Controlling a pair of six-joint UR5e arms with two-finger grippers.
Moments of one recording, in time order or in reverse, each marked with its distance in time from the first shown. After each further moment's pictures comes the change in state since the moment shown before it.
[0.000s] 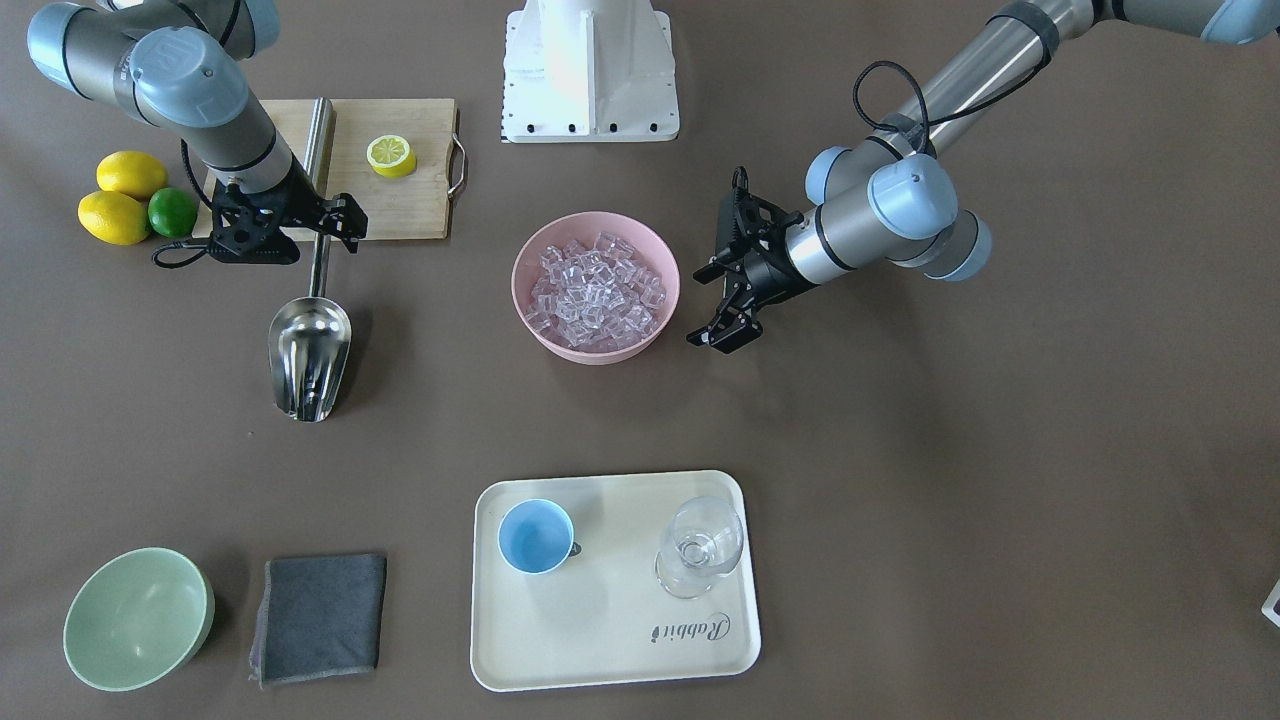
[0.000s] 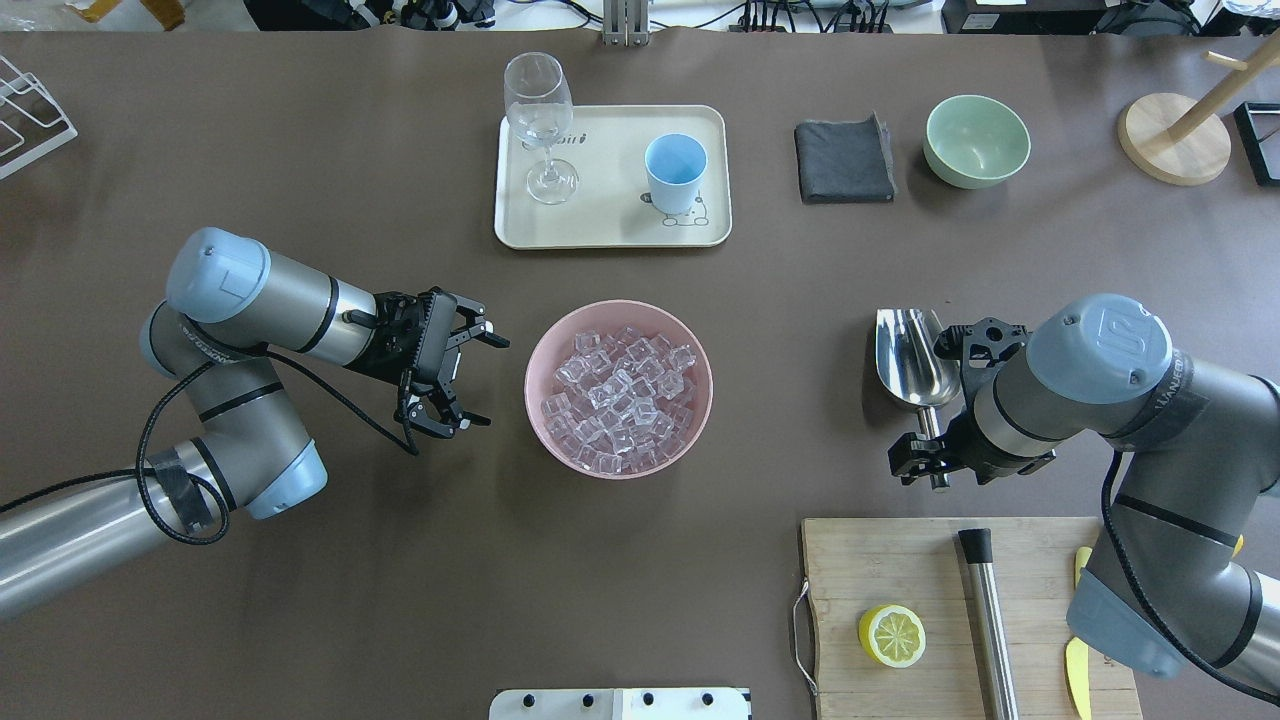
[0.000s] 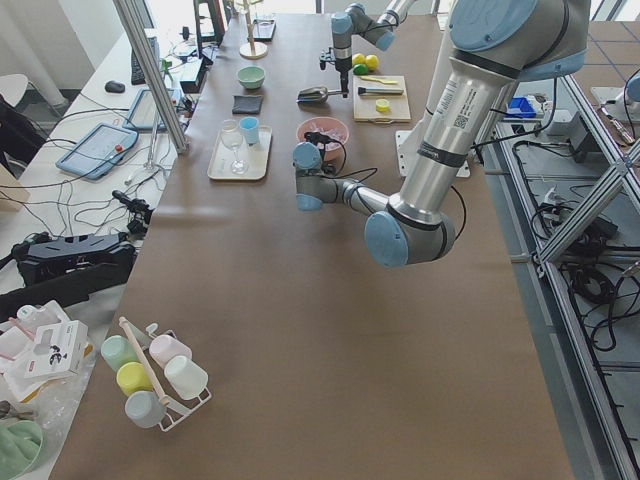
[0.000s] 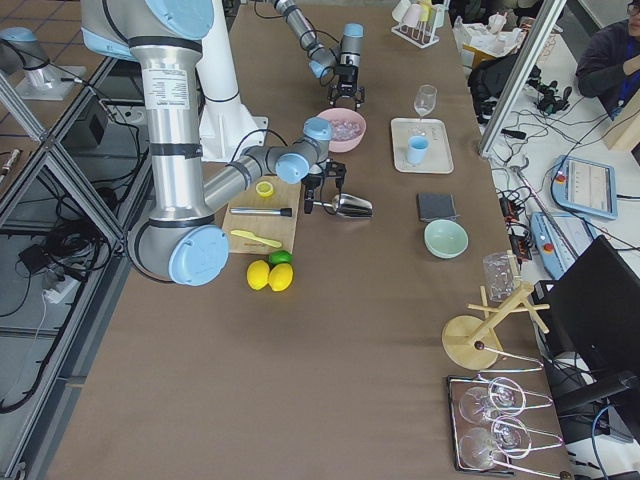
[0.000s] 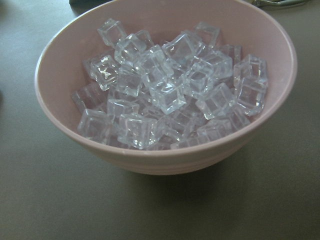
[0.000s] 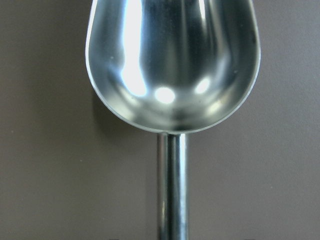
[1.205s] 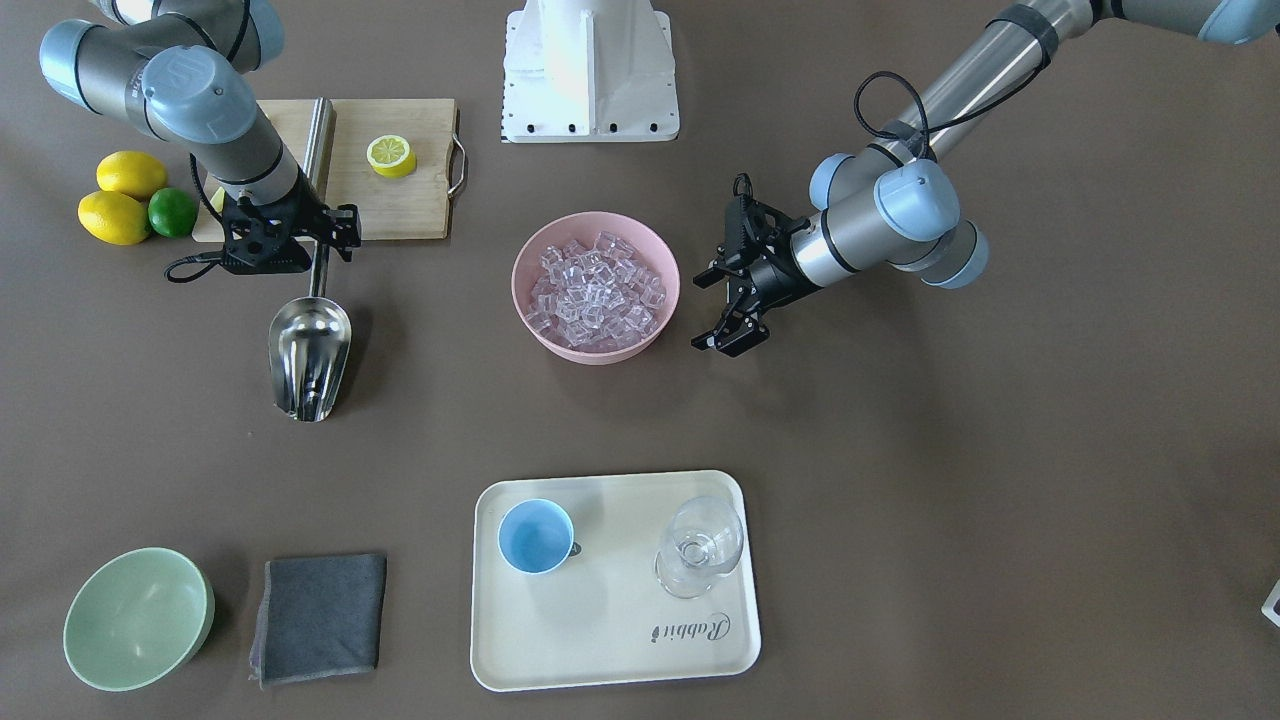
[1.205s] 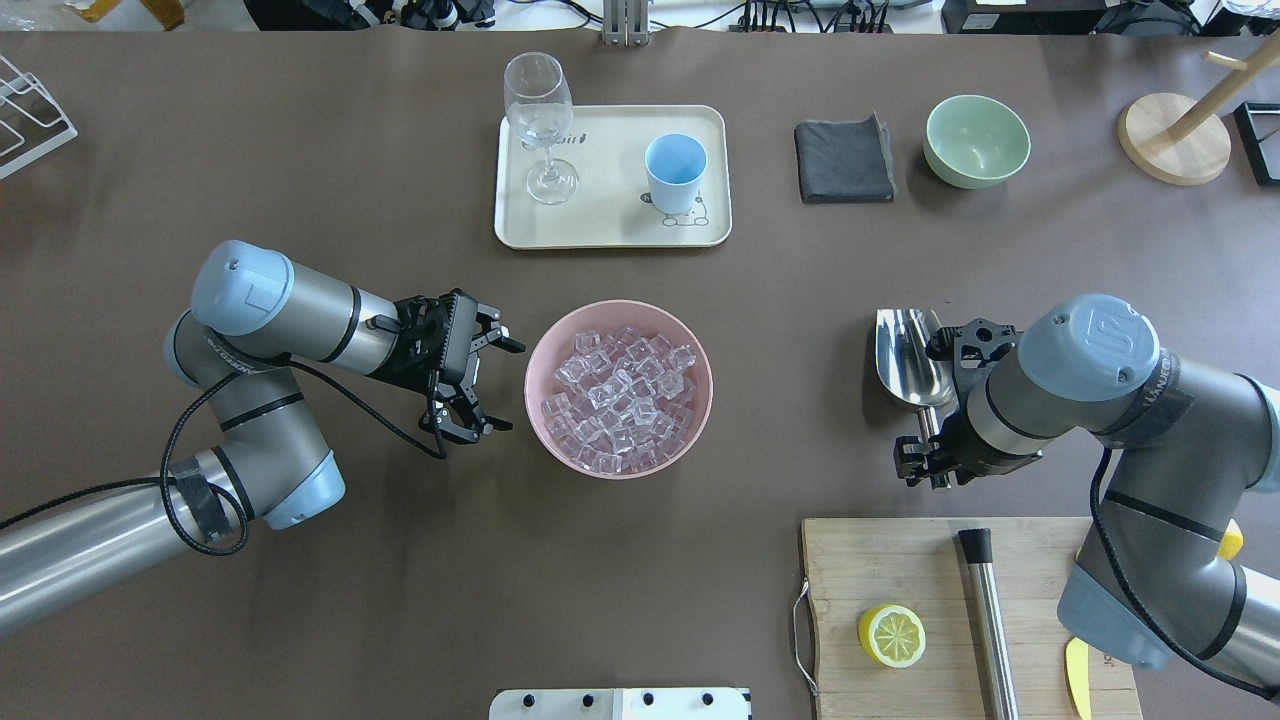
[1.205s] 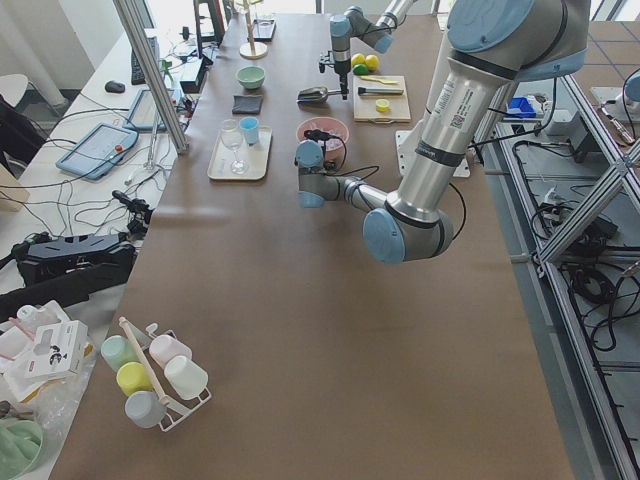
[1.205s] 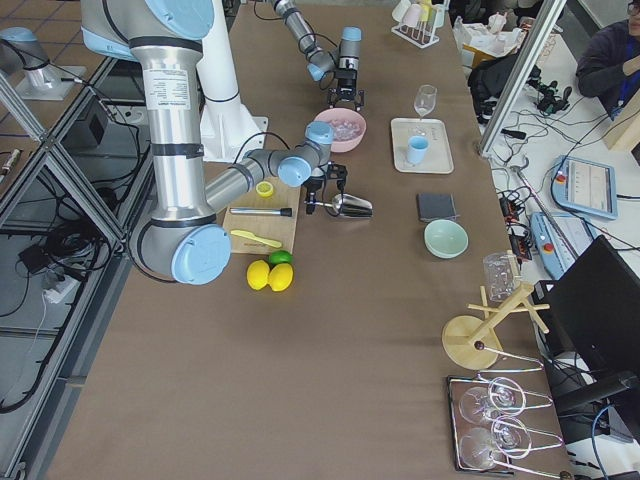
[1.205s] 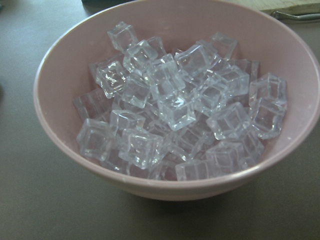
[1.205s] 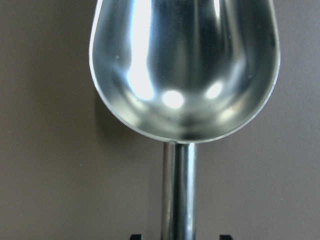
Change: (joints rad) left arm 0.026 -0.023 0.014 -0.008 0.041 -0.093; right arm 0.000 0.012 -0.034 0.023 0.008 -0.034
